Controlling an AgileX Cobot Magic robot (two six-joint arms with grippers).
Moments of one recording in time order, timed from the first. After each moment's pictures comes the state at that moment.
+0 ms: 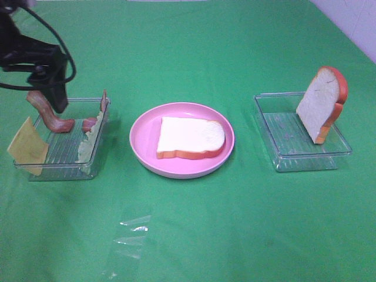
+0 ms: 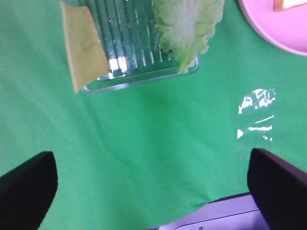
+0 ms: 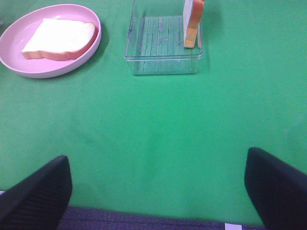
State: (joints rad) left arm -0.33 1.72 -1.44 -0.02 1.21 -0.15; right arm 0.03 0.00 -0.46 0.08 1.11 -0.04
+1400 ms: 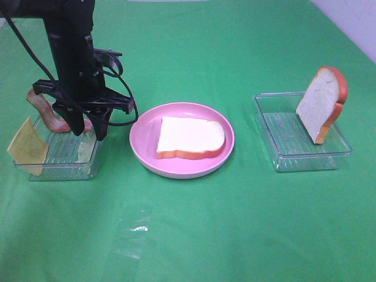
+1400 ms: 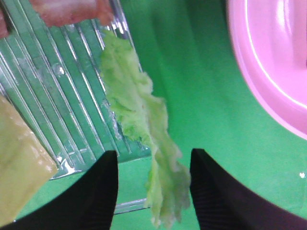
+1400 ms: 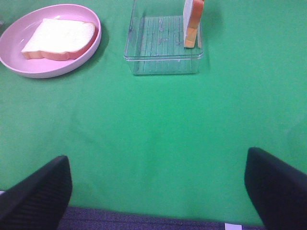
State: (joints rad) left arm -0.39 2.17 -1.72 0.02 1.21 -0.15; right arm 0.03 0.00 -0.46 0.08 1.11 -0.04
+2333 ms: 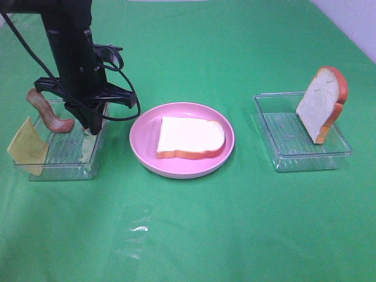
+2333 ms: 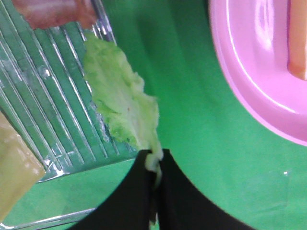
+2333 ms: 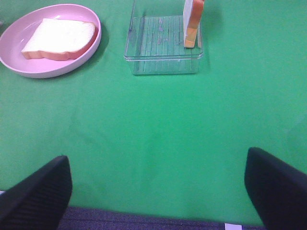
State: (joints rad) left arm -0.39 2.14 -1.72 -0.02 1.20 -0.15; right arm 0.03 0.00 -0.46 0.08 1.11 -0.04
